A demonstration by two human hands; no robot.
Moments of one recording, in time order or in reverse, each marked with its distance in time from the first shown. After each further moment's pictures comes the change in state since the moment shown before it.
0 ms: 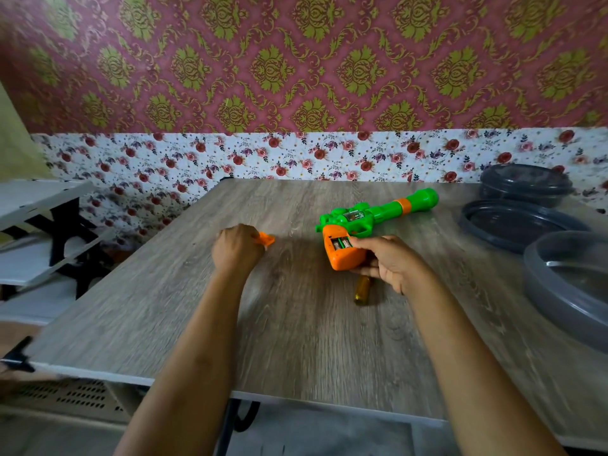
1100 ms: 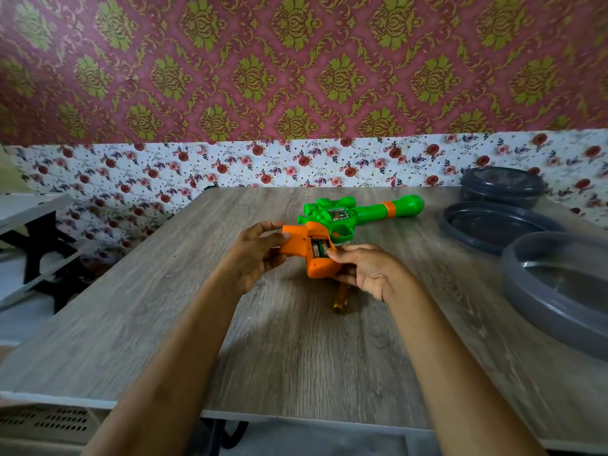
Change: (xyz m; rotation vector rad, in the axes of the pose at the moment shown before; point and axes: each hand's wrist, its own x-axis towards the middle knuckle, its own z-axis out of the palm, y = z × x) left_hand -0.030 0.050 -0.010 -1.258 -0.450 -0.096; right_hand 0.011 0.007 -0.002 0.109 -0.148 0.025
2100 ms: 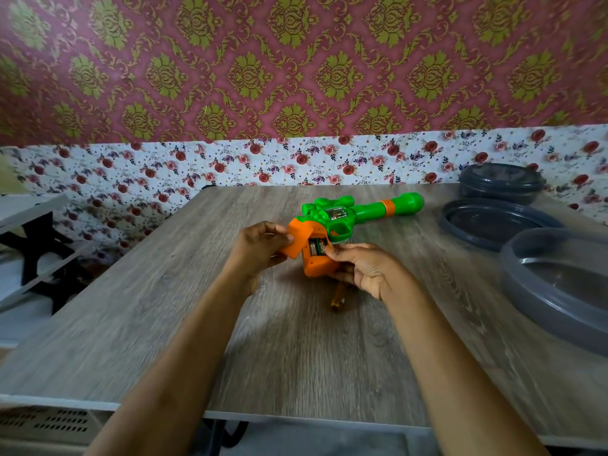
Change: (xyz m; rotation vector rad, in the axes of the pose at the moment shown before) left_hand -0.002 -0.004 0.010 0.172 0.096 0.092; right_hand 0.003 0.001 -0.002 0.039 -0.014 0.005
